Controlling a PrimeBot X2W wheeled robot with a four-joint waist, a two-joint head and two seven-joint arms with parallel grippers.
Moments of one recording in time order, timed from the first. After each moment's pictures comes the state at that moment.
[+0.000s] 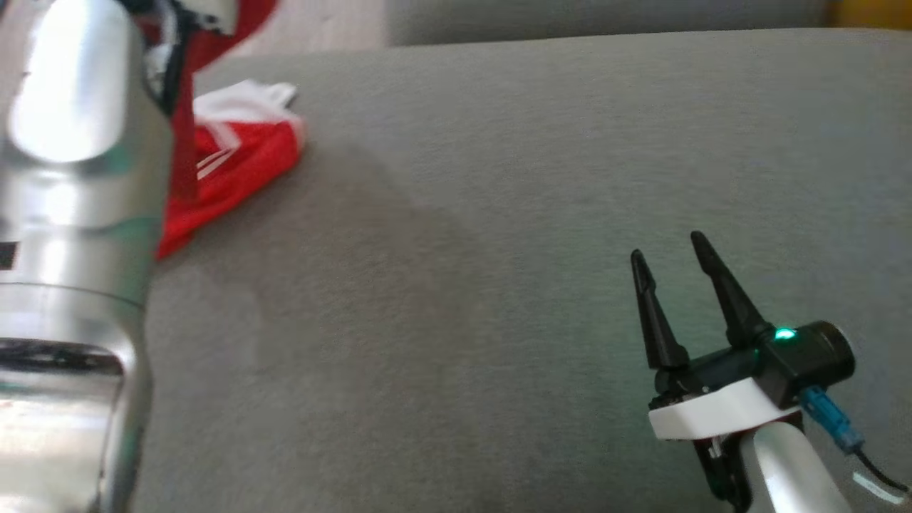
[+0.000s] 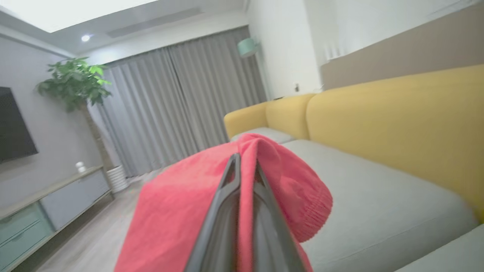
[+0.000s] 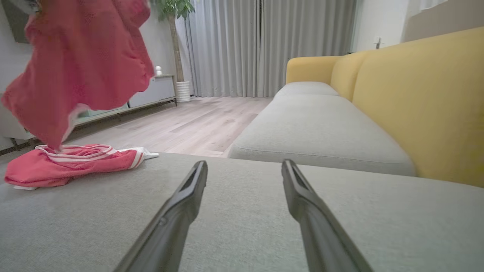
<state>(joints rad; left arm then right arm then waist) -1.22 0.16 -0.24 0.88 -0.07 -0.09 -0.08 -0.07 -0.08 0.18 0.09 0.06 0.12 -0.25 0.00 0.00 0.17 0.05</state>
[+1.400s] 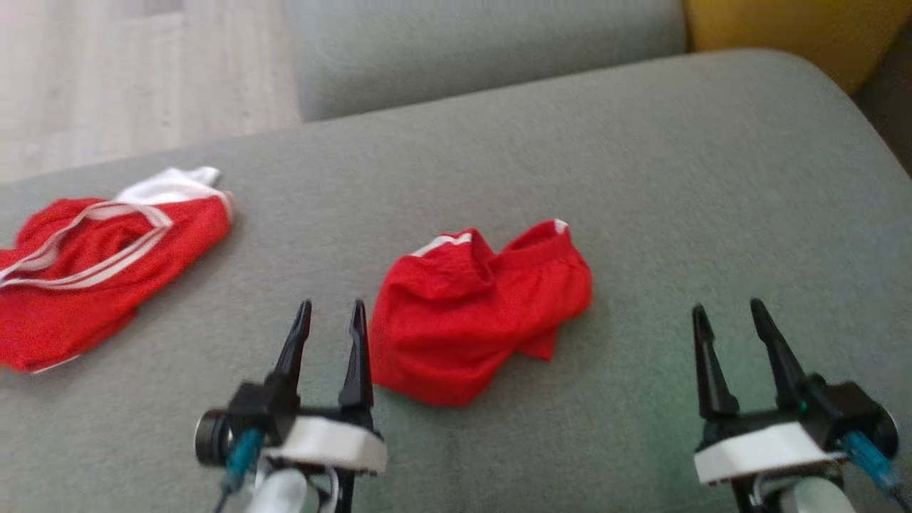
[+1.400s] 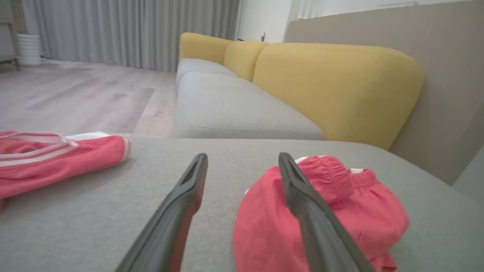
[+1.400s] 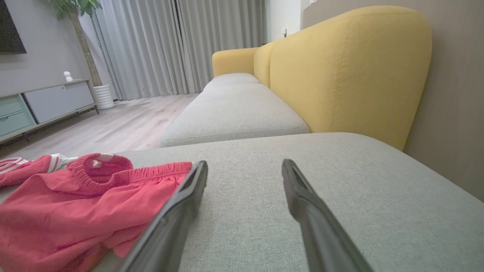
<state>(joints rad) -0.15 0.05 -0.37 0.32 -0.37 0.07 -0.25 0.04 -0.05 0.04 0.16 0.09 0.12 -0.25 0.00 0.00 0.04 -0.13</state>
